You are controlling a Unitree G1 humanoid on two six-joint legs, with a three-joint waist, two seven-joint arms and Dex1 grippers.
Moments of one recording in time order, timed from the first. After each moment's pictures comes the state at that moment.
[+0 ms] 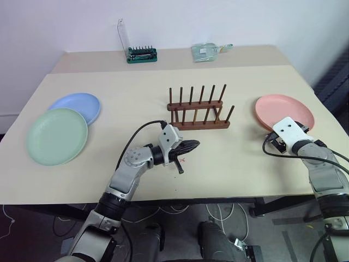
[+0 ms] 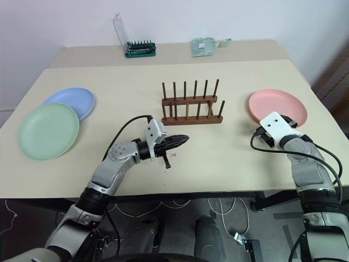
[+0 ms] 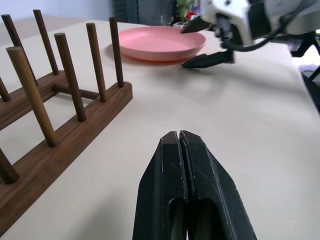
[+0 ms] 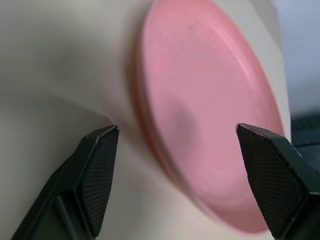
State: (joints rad) left arm -0.42 0.22 -0.26 0.06 -0.21 0.19 -0.83; right arm -0.38 -0.77 -0.05 0.37 -0.21 0.17 0.36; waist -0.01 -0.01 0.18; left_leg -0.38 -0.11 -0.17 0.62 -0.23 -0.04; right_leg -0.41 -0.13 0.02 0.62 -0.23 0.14
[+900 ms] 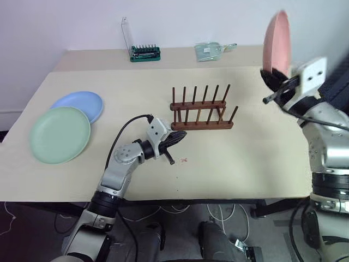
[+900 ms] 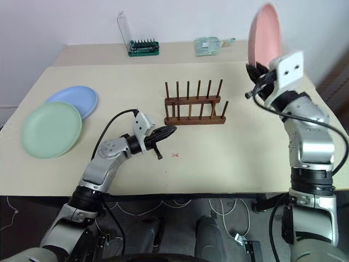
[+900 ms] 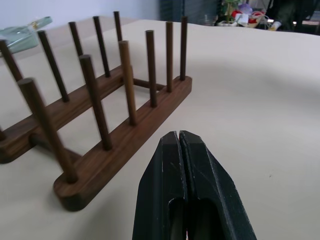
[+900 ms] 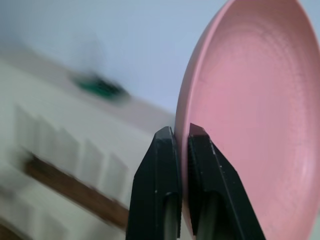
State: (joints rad) left arm -0.43 0.25 -0.18 0.08 -0.20 0.16 -0.76; right arm -0.57 -0.65 -0.29 -0.12 0.52 0.40 0.60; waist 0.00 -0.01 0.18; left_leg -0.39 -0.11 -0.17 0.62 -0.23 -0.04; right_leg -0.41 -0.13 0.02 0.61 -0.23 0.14
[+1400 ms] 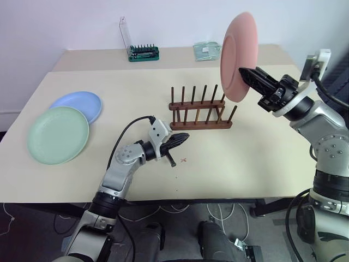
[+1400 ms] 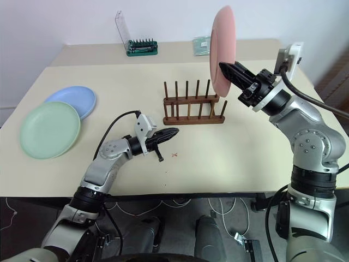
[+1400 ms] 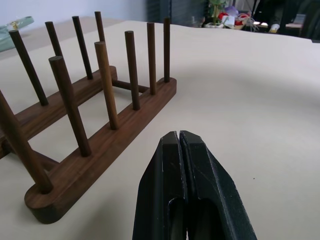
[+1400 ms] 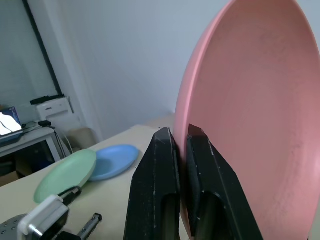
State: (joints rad) left arm -0.42 0.23 -0.19 0.07 -0.20 0.16 -0.78; right arm -0.60 -0.60 -0.31 -0.10 0.92 0.69 0.66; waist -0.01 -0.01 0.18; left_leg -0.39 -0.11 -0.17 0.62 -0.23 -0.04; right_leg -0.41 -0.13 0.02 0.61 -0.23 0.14
